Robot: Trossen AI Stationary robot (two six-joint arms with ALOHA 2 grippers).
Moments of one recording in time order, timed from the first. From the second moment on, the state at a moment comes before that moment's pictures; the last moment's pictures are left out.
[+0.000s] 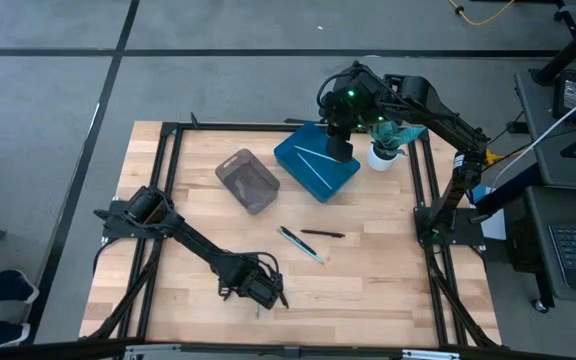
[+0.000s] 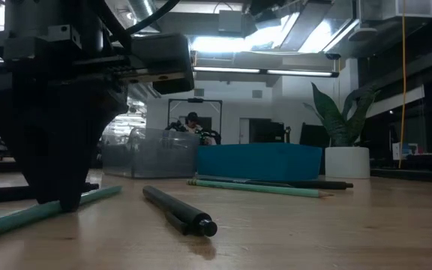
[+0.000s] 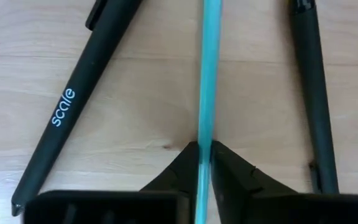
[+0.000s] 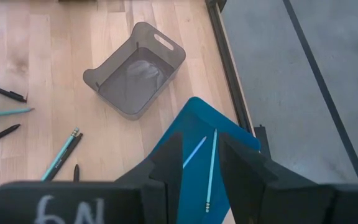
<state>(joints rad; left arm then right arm) -0.52 2.01 1.33 -0.67 -0.04 -2.16 -0.31 1.78 2.30 -1.35 0.06 -0.20</state>
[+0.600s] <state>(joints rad) -0.51 2.02 1.40 -0.77 -0.11 -2.12 -0.31 1.78 2.30 -1.35 0.06 -0.20</state>
